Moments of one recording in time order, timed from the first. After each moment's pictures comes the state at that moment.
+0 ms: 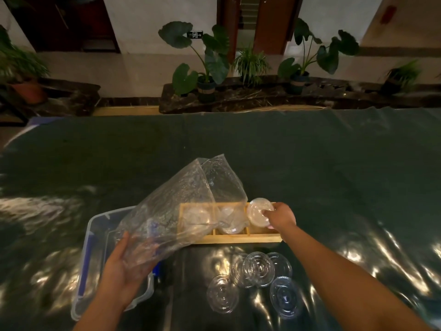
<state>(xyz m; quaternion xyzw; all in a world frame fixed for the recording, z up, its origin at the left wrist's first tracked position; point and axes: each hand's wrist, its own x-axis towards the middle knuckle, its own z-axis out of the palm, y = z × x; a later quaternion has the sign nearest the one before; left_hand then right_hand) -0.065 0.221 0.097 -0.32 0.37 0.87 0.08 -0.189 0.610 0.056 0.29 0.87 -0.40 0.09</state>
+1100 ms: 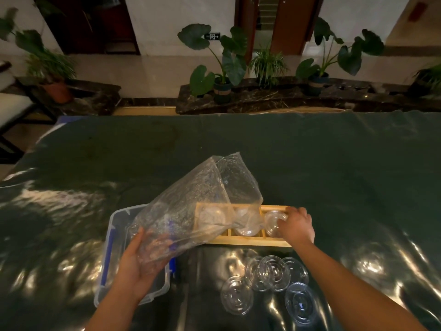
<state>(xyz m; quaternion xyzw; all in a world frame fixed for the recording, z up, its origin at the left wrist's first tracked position) -0.063 0.215 0.108 -0.32 0.36 0.87 0.08 -0.168 0.597 0.060 0.20 0.96 -0.20 0.06</state>
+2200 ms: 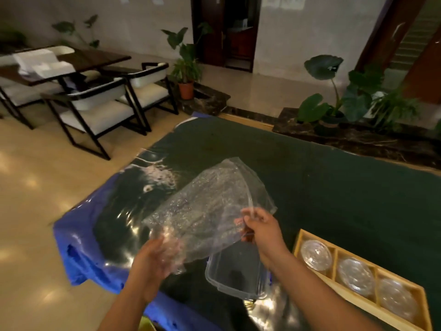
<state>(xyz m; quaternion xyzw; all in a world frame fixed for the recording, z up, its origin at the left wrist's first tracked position) 0.058 0.021 0.113 -0.39 0.35 0.84 -0.11 -0.113 0.235 0.162 -0.01 0.68 -0.68 0.27</state>
